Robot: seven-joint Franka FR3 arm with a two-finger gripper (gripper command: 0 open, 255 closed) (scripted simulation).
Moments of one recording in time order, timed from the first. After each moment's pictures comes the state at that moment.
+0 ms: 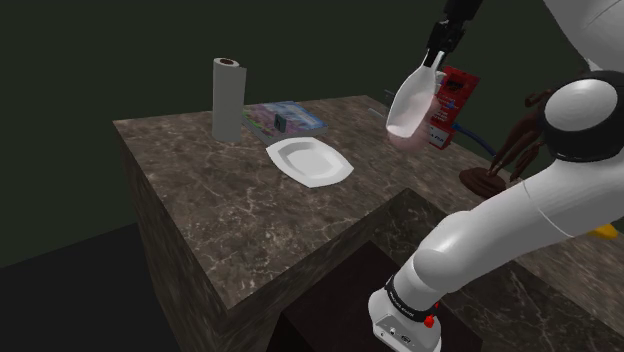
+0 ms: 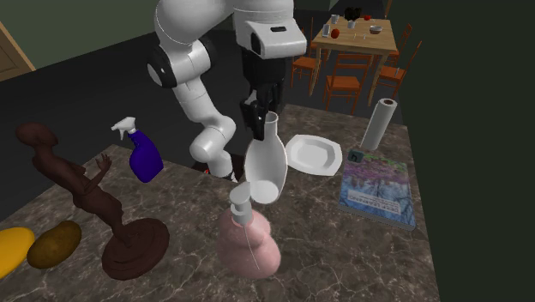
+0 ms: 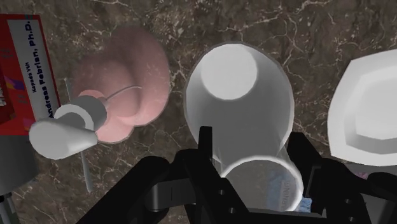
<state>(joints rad) -0.08 -0.31 -0.42 -1.41 -0.15 1.14 -0.43</state>
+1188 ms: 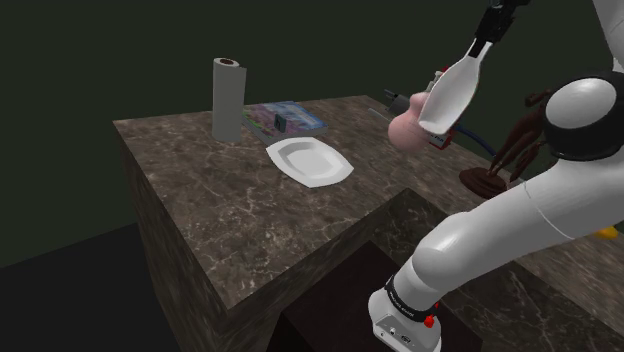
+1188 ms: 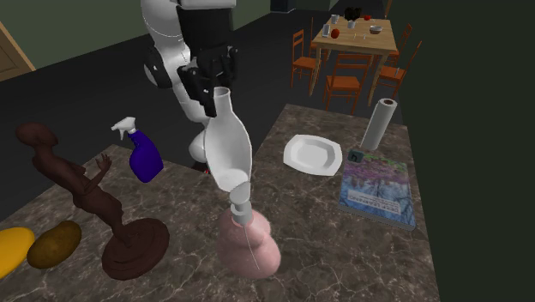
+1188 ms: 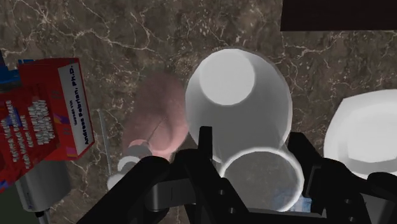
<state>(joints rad) -0.12 -0.32 -0.49 -1.22 -0.20 0.95 -0.58</state>
